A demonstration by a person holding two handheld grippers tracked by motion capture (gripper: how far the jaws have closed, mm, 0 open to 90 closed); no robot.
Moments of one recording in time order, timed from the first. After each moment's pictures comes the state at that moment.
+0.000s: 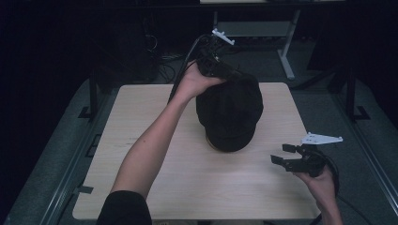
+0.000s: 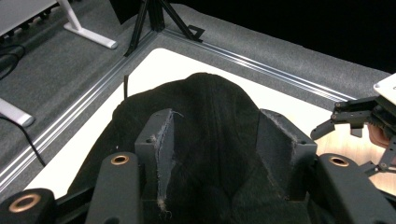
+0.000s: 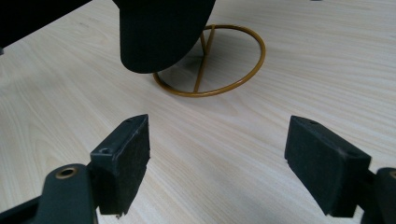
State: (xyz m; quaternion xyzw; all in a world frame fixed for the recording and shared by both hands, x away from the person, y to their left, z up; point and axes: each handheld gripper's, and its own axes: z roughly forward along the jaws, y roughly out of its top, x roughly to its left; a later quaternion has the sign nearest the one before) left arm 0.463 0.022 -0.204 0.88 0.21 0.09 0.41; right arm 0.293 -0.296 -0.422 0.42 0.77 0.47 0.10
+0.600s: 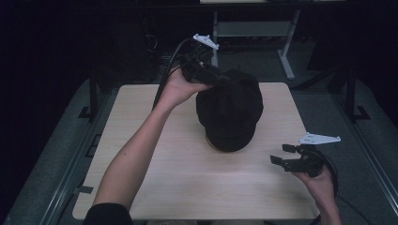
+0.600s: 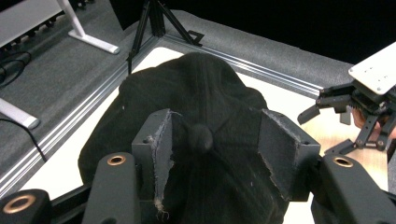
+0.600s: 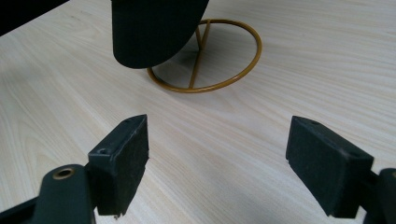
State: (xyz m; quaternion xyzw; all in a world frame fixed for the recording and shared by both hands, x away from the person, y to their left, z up) left arm 0.436 0.060 -0.202 0.88 0.20 0.09 0.42; right arm 0.294 -0.293 -0.423 0.42 0.78 0.46 0.10
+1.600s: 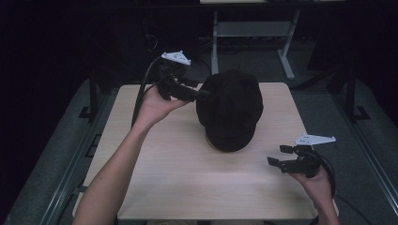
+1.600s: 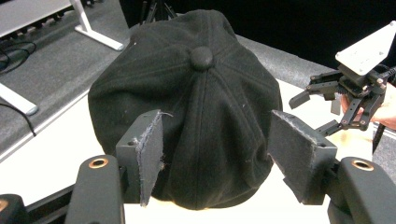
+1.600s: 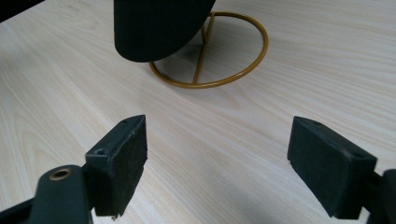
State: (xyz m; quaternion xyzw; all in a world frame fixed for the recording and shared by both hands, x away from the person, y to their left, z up) left arm 0.405 0.119 -0.224 0.86 0.23 0.09 0.45; right arm 0.294 -0.284 -0.425 0.42 0.79 0.44 0.10
